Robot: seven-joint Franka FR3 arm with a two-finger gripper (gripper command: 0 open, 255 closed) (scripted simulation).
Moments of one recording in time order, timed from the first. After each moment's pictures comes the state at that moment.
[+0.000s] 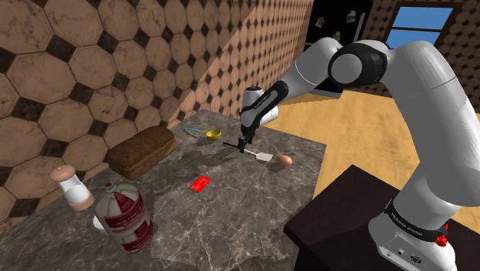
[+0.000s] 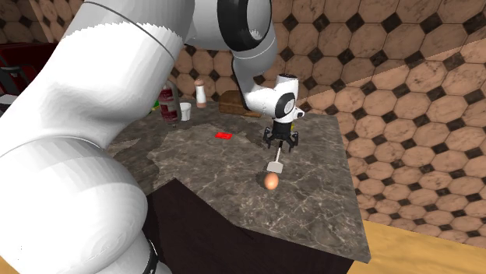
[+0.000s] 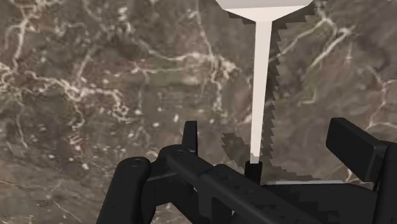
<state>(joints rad) 0.10 0.78 0.00 -1.73 0.04 2.57 -0.33</state>
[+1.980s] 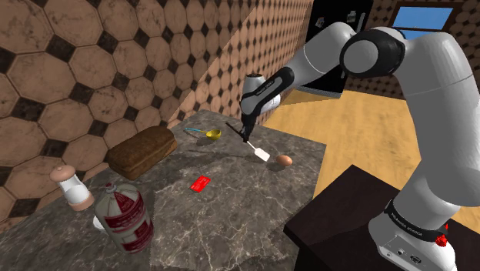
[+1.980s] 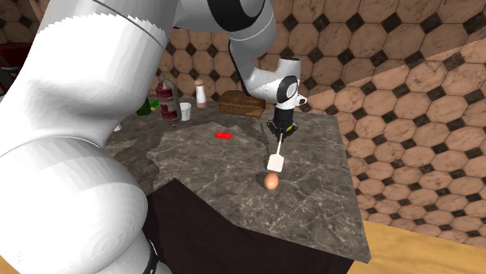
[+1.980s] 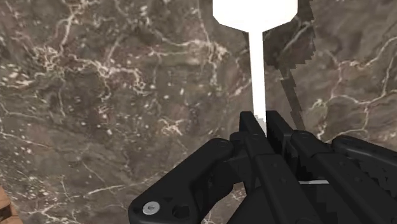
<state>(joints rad) 0.10 0.66 -0.01 -1.75 0.04 2.48 -0.32</state>
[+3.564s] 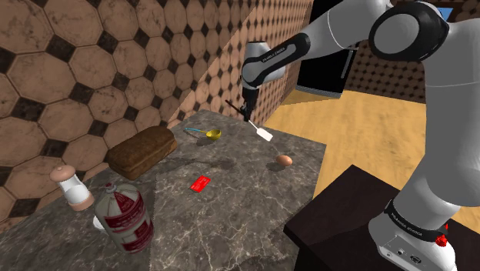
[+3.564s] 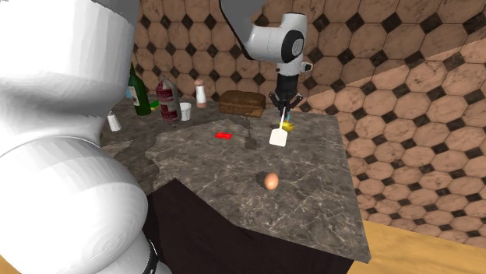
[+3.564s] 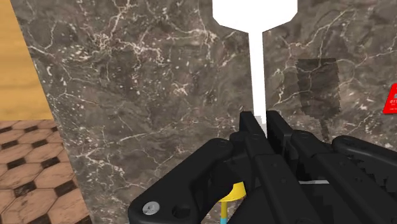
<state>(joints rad) 0.10 0.46 -0.01 -1.73 0.03 2.25 -0.32</state>
